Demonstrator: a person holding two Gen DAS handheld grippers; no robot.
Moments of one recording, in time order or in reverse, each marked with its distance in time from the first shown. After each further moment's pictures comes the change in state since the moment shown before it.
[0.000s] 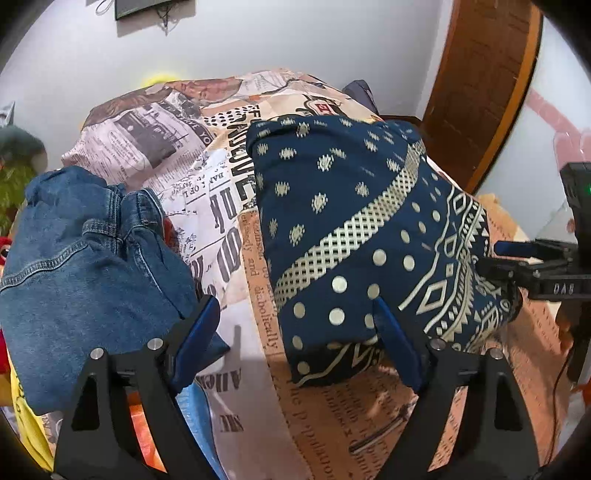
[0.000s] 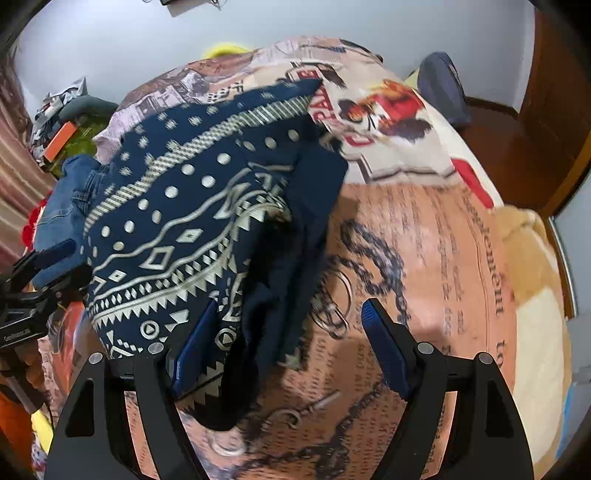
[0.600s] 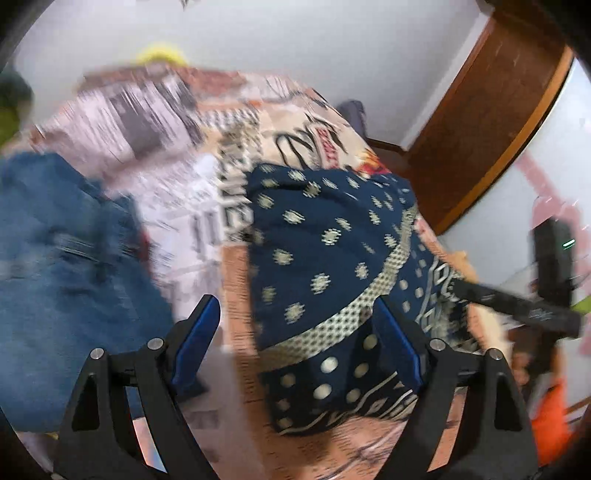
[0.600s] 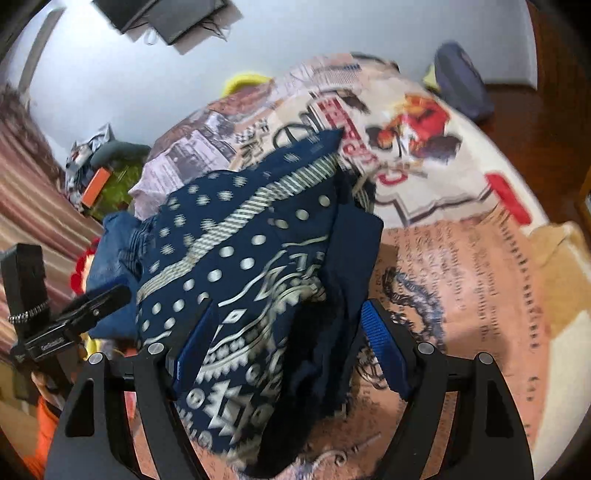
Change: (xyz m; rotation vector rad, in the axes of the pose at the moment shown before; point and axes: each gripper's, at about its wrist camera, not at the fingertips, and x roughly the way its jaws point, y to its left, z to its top) left arm 0.018 0.043 0.048 -0.227 0.025 -0.250; right arm 0.007 -0.008 0.045 0.133 -0.053 0.223
